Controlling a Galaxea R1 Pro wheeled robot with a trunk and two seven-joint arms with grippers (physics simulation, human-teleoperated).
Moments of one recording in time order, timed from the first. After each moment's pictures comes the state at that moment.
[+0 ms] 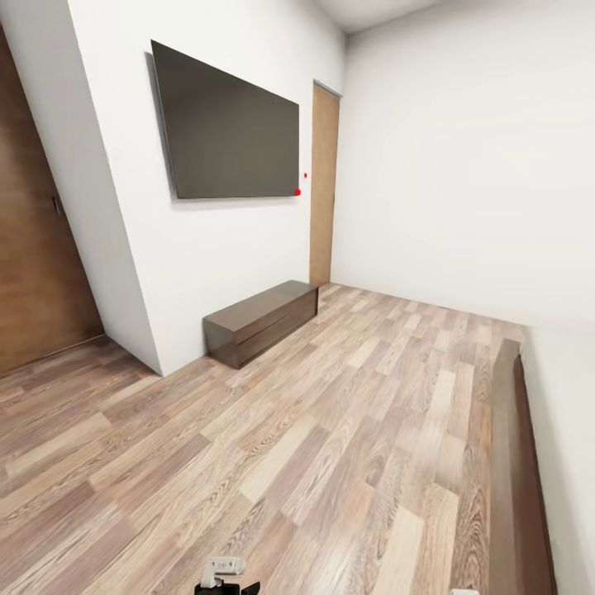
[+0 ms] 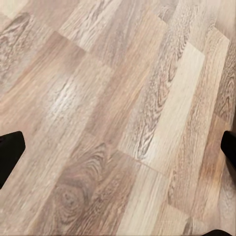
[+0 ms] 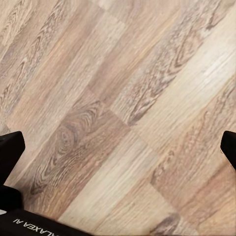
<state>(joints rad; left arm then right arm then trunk) -0.47 -0.03 0.14 -0.02 -0.03 -0.18 -0.42 -0.43 -0.22 -0.05 0.02 -0.09 -0.08 0.65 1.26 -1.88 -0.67</state>
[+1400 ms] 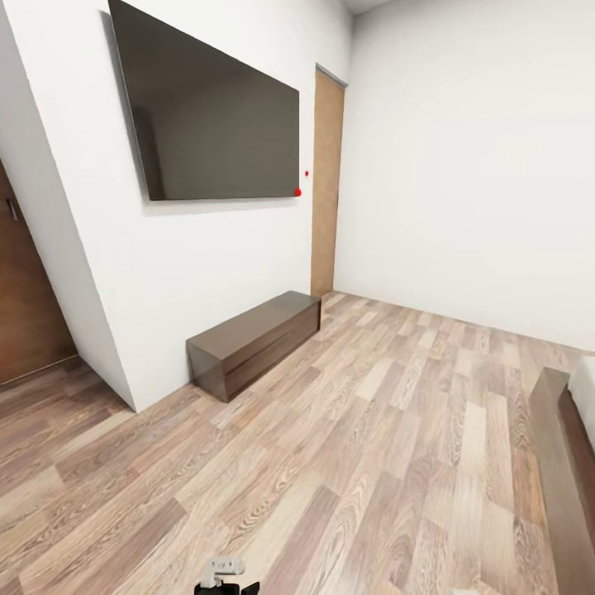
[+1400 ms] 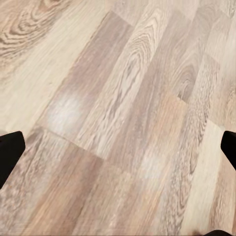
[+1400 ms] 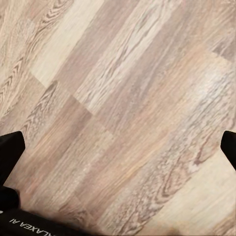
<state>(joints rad) -0.47 -0.03 0.14 -0.02 -0.03 -0.18 -0.42 -0.43 -0.21 -0.05 0.02 -0.08 -0.09 0.64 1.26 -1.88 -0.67</state>
